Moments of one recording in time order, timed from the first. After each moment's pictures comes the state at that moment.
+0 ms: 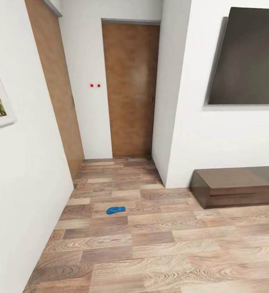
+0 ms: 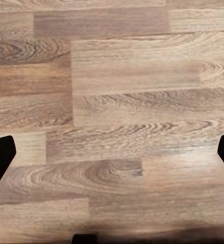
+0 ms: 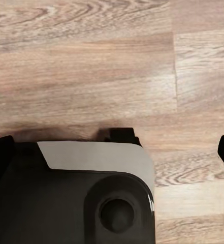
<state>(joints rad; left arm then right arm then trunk) -0.01 -0.04 0.00 -0.59 0.00 -0.12 0.00 0.00 -0.01 -0.03 -0.37 0.00 -0.02 0.01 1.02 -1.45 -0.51</state>
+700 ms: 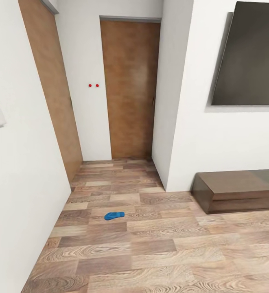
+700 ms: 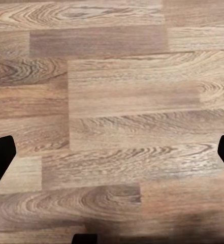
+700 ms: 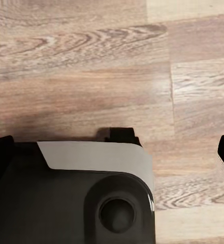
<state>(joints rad) -0.01 -0.04 0.00 -0.59 0.00 -0.12 0.00 0.00 -0.01 -0.03 -0.37 0.00 -0.02 0.01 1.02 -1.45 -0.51</state>
